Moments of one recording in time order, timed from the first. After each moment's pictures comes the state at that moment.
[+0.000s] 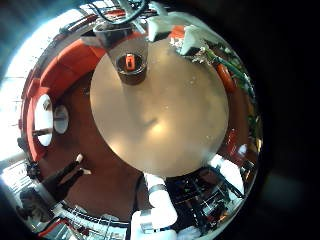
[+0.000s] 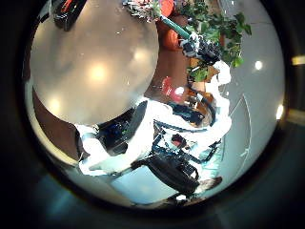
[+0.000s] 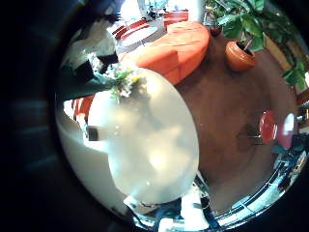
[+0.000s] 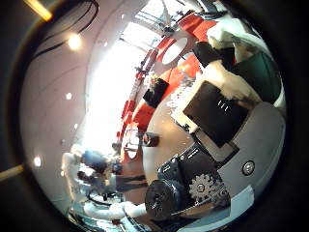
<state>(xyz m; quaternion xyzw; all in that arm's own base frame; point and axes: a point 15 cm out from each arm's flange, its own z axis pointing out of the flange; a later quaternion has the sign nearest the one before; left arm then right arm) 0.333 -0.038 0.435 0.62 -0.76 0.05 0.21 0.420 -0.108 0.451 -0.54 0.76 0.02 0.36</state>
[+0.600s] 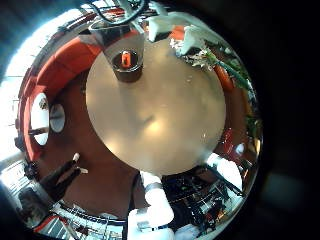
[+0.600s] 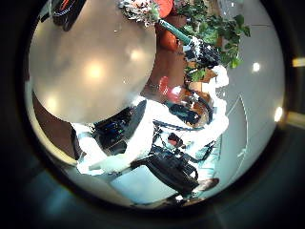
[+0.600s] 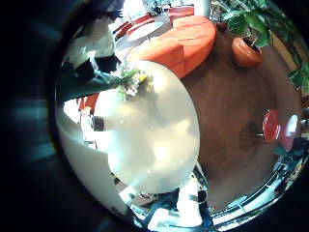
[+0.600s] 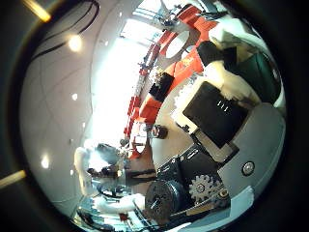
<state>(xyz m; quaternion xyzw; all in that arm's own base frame) 0.337 -0.056 0.426 0.61 -0.76 0.04 0.23 0.402 -0.120 0.437 -0.54 0.77 0.04 0.34</state>
